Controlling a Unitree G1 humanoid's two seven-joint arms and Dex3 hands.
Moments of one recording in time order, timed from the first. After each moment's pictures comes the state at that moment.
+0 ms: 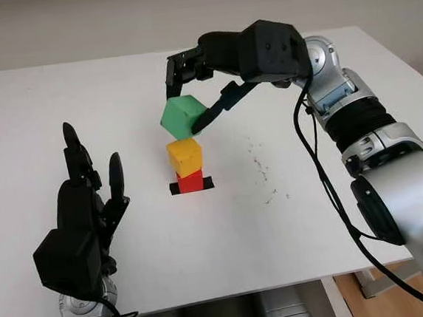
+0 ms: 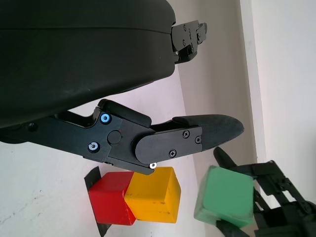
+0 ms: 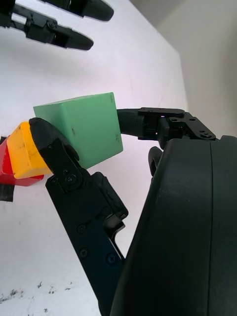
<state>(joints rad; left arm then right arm) 0.12 0.03 0.11 -0.38 0.09 0.08 0.10 -1.28 -0.31 0.26 1.05 -0.30 -0.39 0.69</state>
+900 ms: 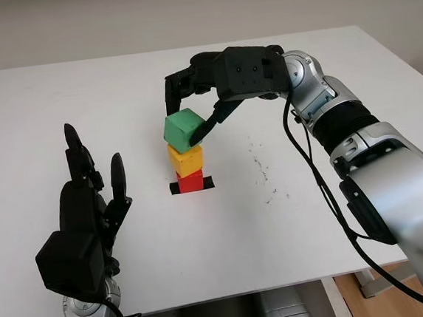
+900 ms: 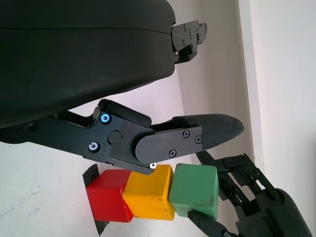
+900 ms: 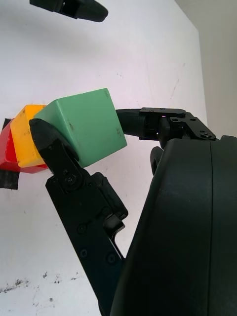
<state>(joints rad) 0.13 0.01 0.10 -0.39 0.10 0.07 0.11 -1.30 -0.28 0.32 1.14 -0.38 -0.41 0.63</state>
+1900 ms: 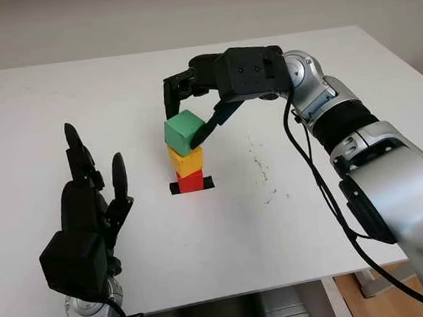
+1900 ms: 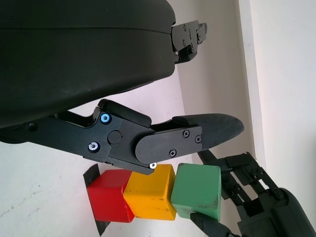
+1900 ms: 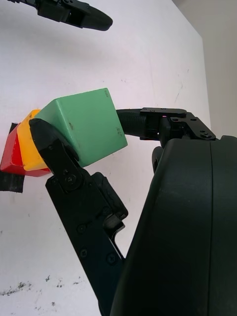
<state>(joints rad) 0.13 0.01 0.09 -0.39 0.12 0.07 0.12 -1.31 -0.28 0.31 1.15 -0.36 -0.43 0.66</state>
